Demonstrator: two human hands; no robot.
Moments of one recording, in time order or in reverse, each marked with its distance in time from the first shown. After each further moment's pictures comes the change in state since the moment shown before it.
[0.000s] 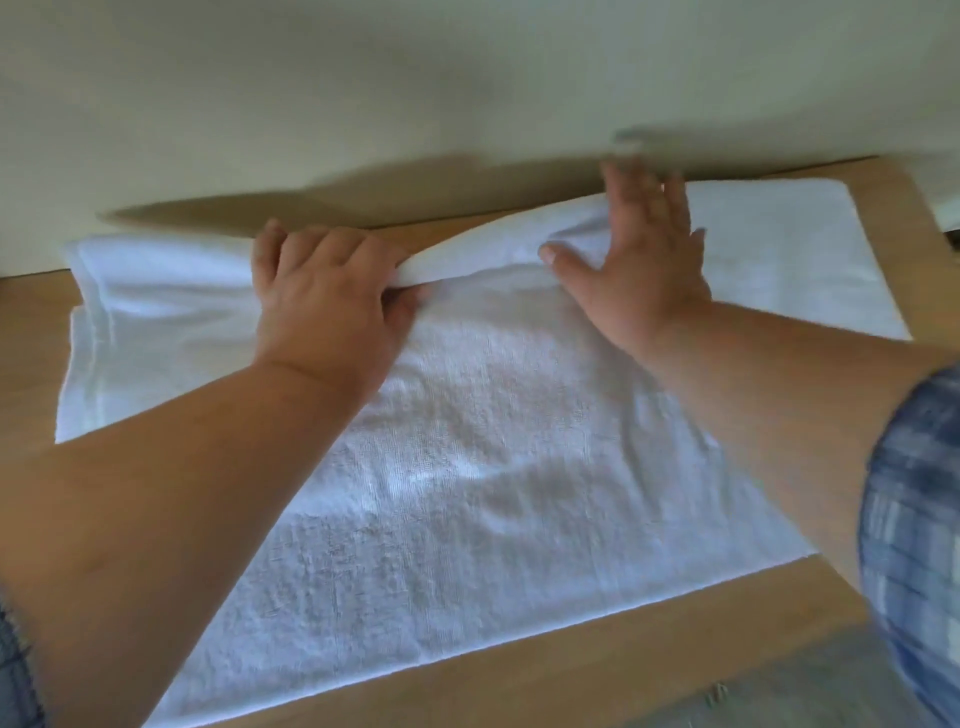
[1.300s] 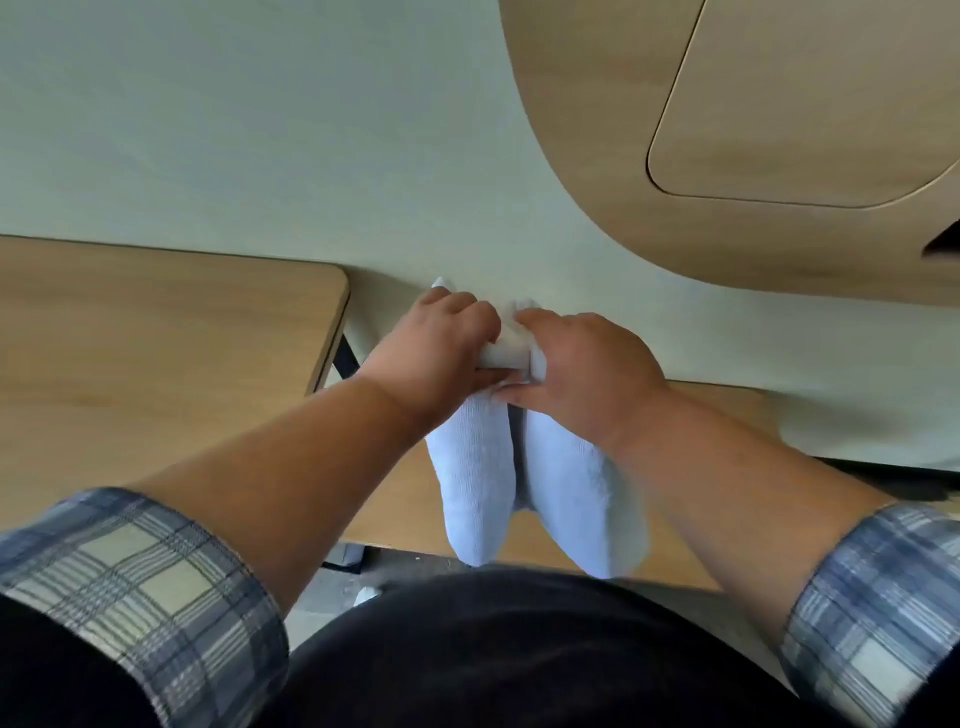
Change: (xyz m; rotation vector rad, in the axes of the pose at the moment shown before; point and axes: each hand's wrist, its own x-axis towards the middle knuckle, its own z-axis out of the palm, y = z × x) left_hand -0.100 0.244 -0.501 -0.025 0.161 0.147; right_hand -0.252 -0.163 -0.446 0.030 0.017 -0.817
